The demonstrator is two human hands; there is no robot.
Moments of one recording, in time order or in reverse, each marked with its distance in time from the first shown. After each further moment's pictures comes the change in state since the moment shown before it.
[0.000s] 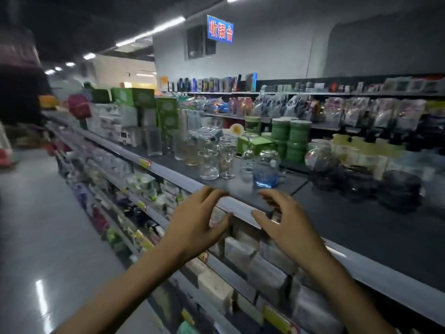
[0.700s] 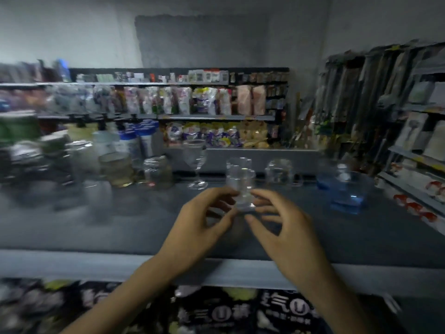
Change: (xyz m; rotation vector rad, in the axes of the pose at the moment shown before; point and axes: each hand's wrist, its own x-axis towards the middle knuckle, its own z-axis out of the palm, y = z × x) left_hand -0.010 0.719 0.194 -0.959 -0.289 0.384; right_hand -0.421 0.229 -0.547 -0.163 0.540 0.313
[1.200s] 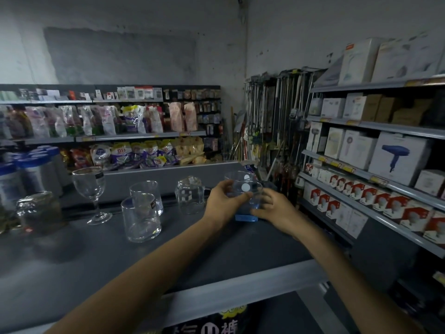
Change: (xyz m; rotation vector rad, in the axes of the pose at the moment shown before) left_hand 0.157 0.036 0.242 -0.416 -0.106 -0.359; right_hand 0.069 0.173 -0.172 0.122 -0.054 0.390
